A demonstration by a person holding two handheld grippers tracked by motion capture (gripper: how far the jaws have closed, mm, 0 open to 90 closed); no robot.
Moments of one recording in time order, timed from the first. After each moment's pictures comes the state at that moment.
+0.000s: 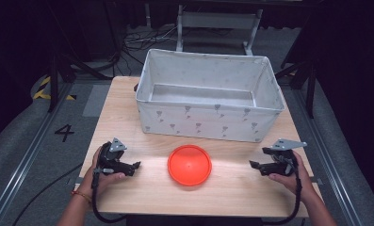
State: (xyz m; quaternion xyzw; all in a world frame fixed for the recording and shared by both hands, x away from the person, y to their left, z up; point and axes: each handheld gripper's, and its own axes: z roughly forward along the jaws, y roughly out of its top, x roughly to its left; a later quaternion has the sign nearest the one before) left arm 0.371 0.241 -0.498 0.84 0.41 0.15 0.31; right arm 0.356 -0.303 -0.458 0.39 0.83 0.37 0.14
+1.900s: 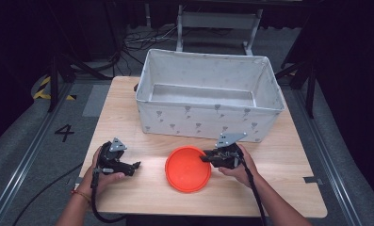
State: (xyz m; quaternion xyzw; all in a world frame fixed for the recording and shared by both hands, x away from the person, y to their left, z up) left arm 0.372 0.241 -0.498 0.84 0.41 0.14 0.31; right arm 0.378 -0.163 -0.452 0.23 0.87 0.44 0.05
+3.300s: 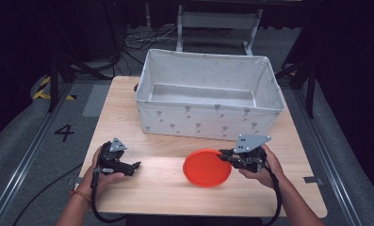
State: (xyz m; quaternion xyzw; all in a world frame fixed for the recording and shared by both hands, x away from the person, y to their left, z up) left arm 0.372 0.241 -0.498 0.85 0.41 0.14 0.31; right arm 0.346 -0.199 -0.395 0.17 0.89 0.40 0.14
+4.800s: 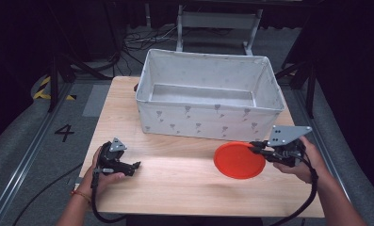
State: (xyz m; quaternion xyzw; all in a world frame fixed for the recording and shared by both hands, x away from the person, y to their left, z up) left arm 0.371 0.241 -0.499 0.84 0.41 0.14 0.31; right arm 0.335 -0.264 -0.331 0.17 0.91 0.34 0.18
